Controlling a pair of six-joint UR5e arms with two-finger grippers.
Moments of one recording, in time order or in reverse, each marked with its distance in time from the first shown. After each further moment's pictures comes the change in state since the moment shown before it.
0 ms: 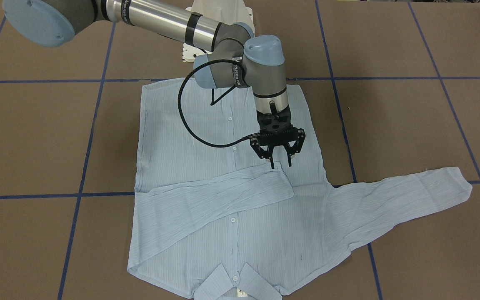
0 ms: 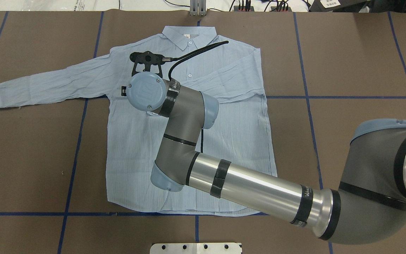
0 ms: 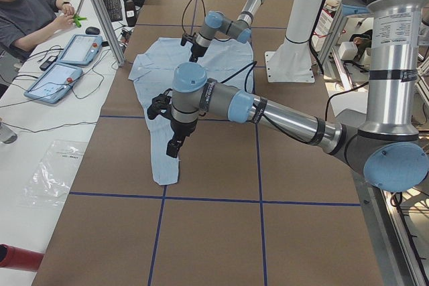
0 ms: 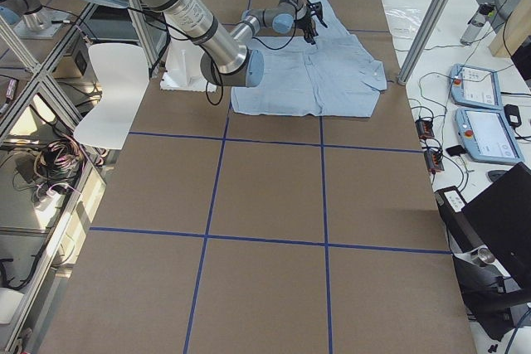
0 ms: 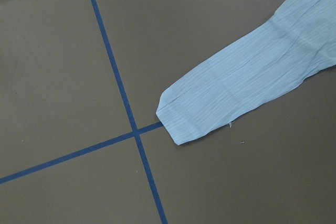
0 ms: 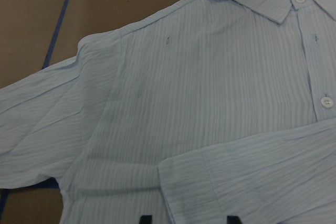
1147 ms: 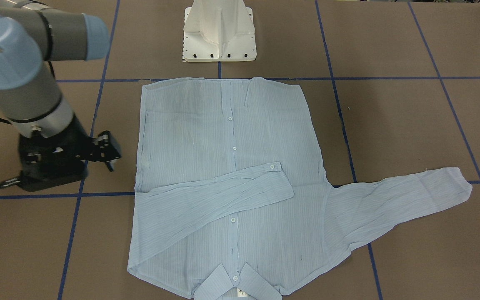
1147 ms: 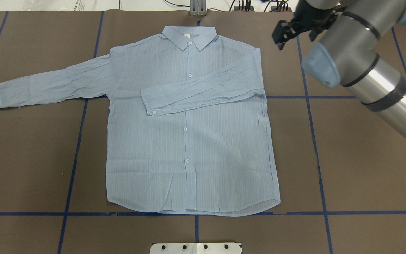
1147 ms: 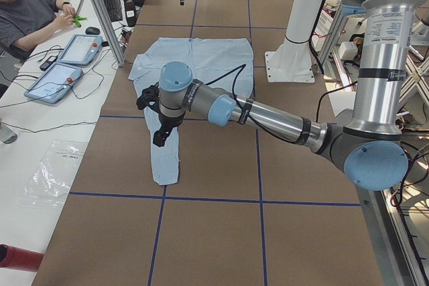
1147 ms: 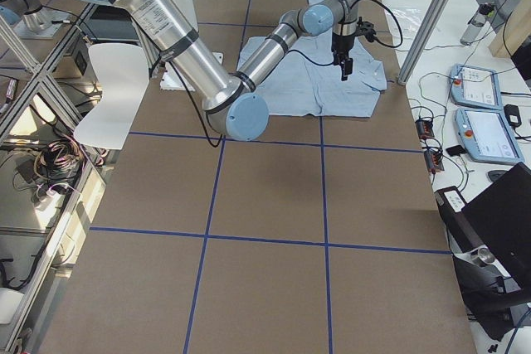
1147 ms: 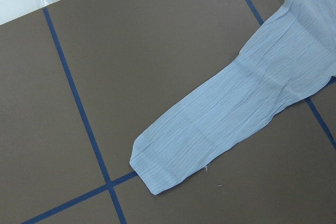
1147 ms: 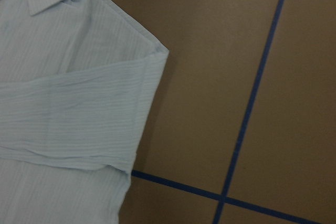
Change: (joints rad) left arm 0.039 -0.074 0.103 -0.154 -0.079 -0.042; right arm 0.581 -0.496 0.660 -0.675 0.598 -0.878
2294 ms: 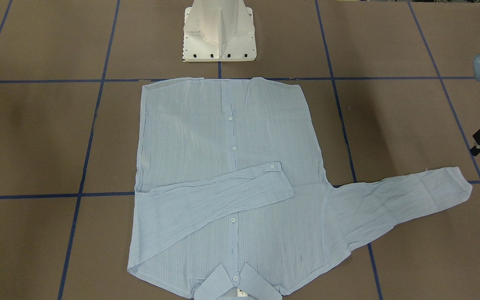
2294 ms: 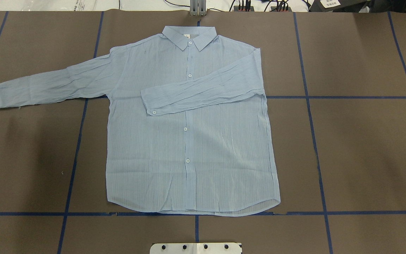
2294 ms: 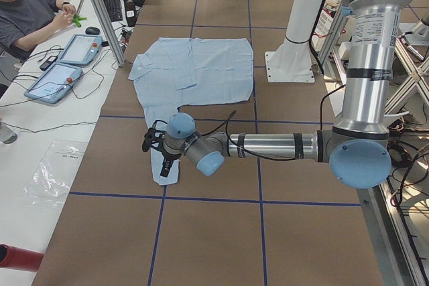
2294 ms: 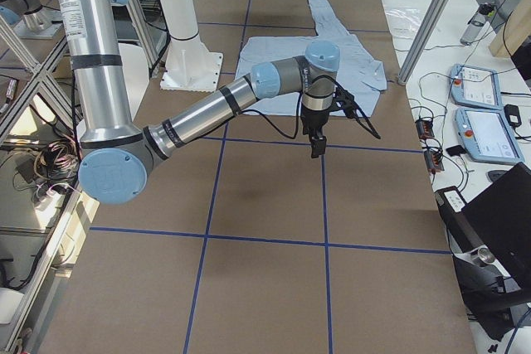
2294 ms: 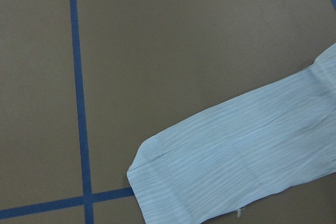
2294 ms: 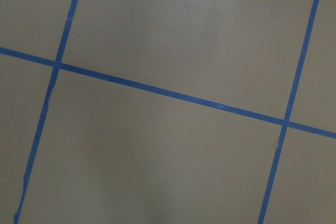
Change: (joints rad) left arm 0.206 0.002 0.413 -0.667 0.150 -0.585; right arm 0.299 -0.532 0.271 -0.034 0.140 -0.334
